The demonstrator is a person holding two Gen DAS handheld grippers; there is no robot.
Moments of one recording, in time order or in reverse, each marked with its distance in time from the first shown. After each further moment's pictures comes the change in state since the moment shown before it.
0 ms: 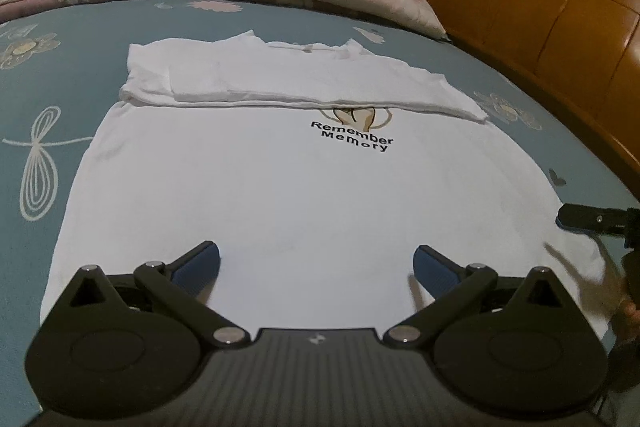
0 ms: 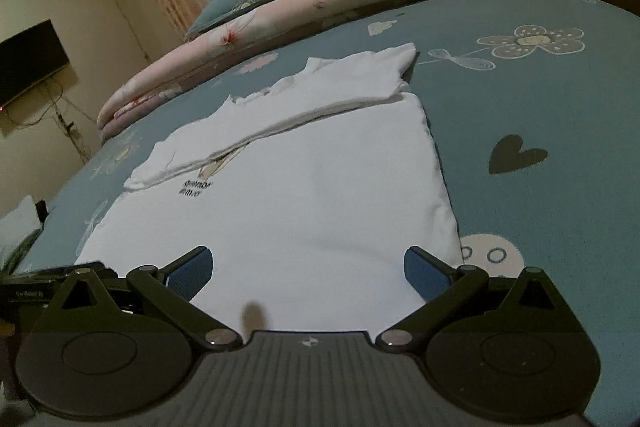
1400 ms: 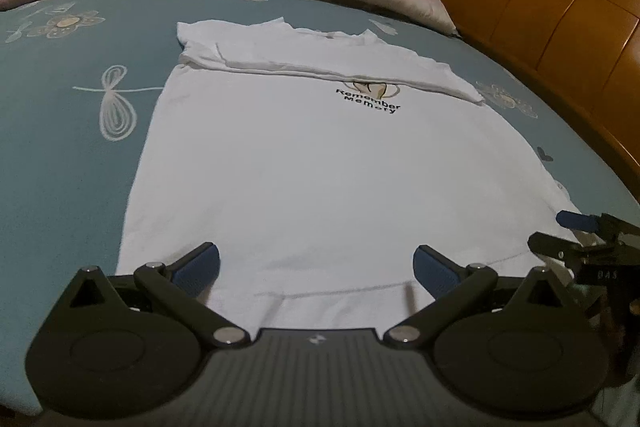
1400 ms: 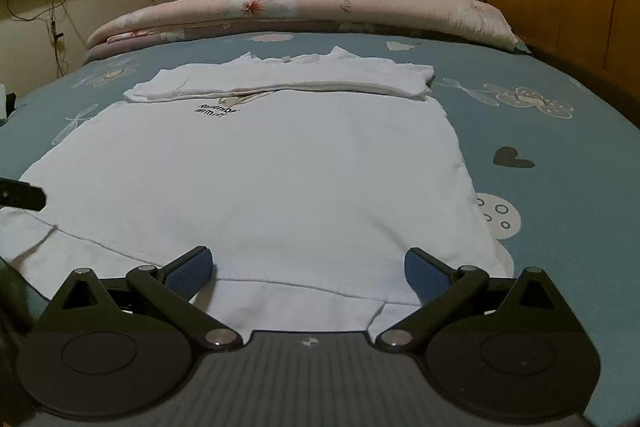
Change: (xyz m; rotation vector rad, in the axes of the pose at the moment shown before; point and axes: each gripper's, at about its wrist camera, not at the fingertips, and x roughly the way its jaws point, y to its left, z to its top) left arm -0.069 0.016 -0.047 -0.087 0.003 0.027; right arm -0.019 0.067 -0.063 -0.281 -0.017 -0.200
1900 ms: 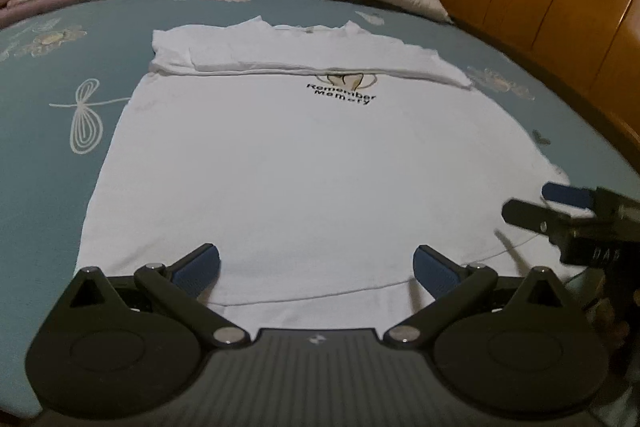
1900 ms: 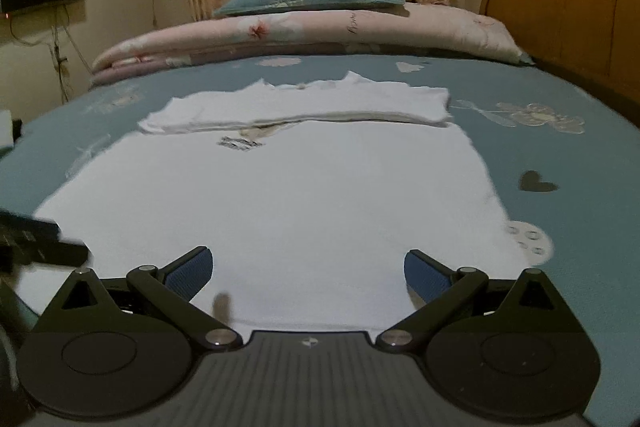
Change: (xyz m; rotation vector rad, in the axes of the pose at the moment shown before) left arm 0.017 -0.040 0.004 0.083 0.020 0.041; right arm 0.005 0.025 0.018 0.055 -0.051 0.035
